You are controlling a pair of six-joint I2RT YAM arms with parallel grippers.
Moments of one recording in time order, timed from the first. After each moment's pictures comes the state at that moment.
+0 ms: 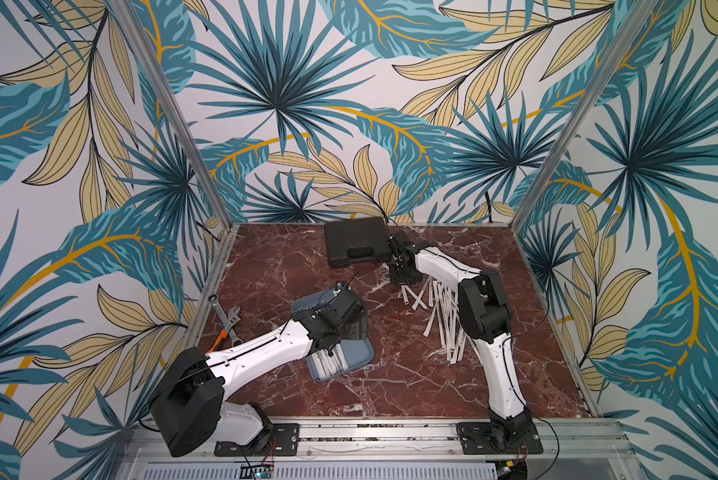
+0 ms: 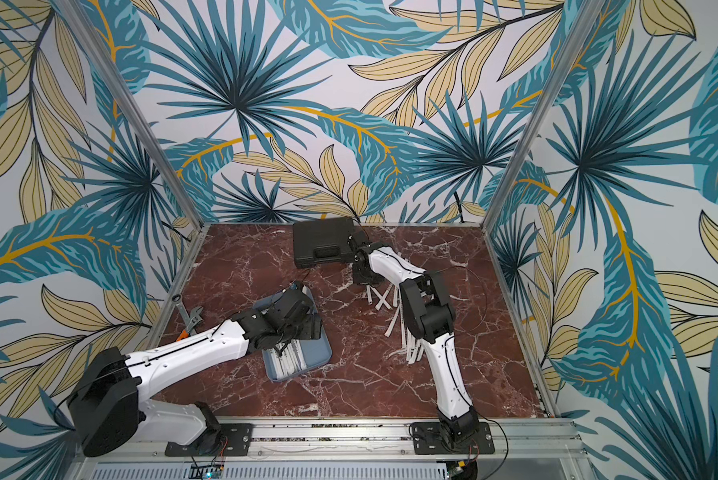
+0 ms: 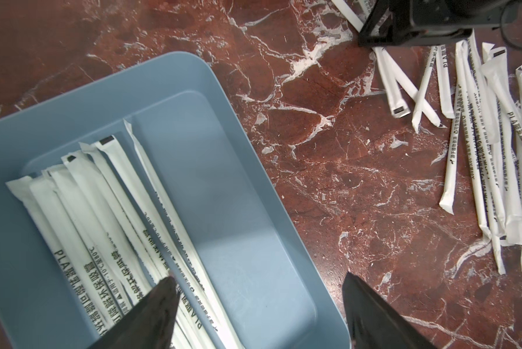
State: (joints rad) left arm -0.79 1.38 0.90 -0.49 -0.23 -0.68; right arm 0.43 2.28 1.81 -0.79 0.17 0.40
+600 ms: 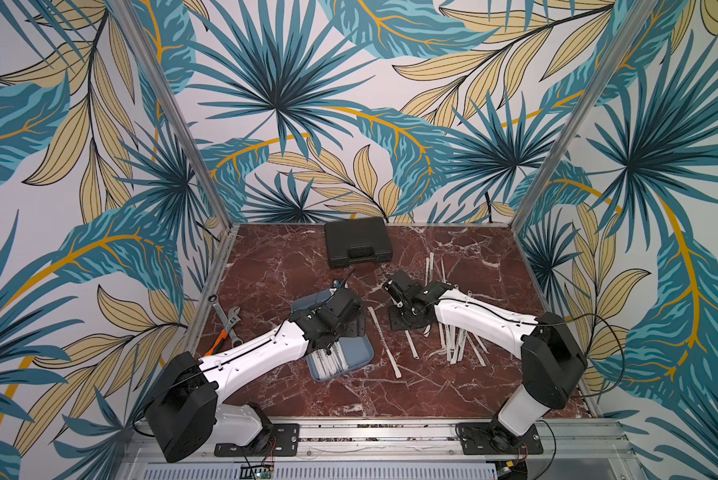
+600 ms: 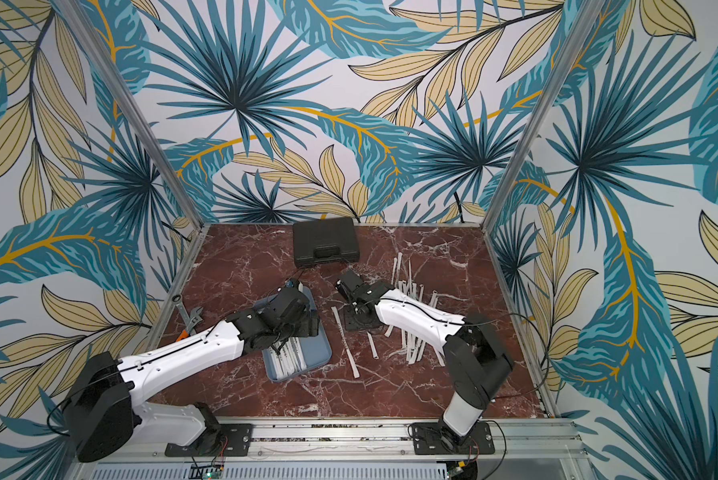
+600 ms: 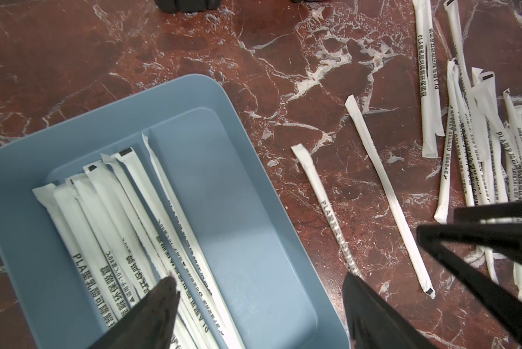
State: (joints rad) left arm -0.77 1.35 0.90 -0.49 -0.25 -0.68; right arm 0.69 1.70 1.22 -0.78 0.15 0.59
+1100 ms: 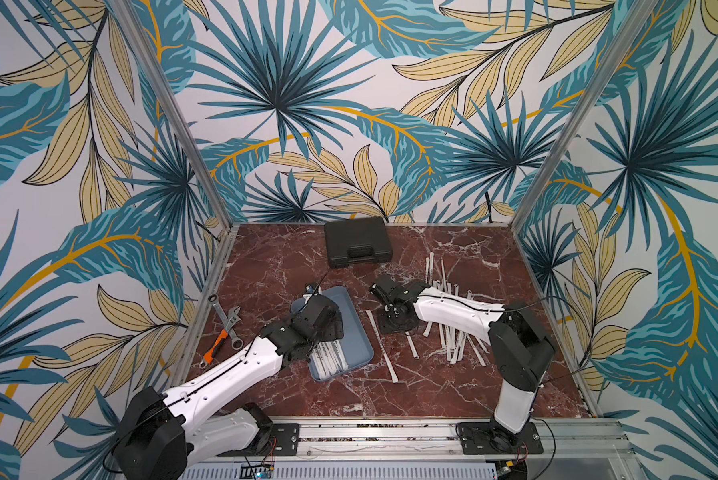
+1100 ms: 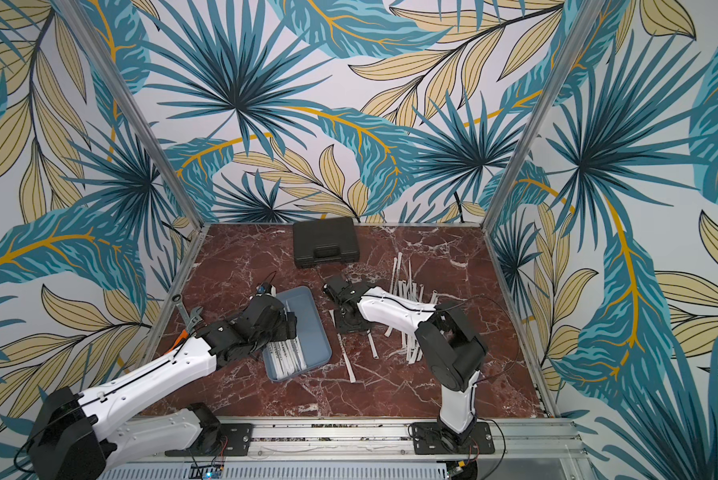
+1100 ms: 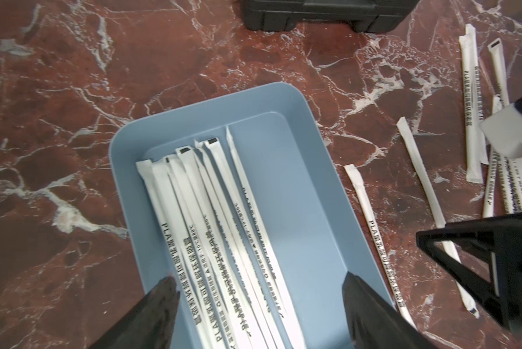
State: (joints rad) left arm -0.67 1.12 0.74 -0.54 -0.31 -0.69; right arm 0.80 1.87 1.32 -0.77 0.12 0.59
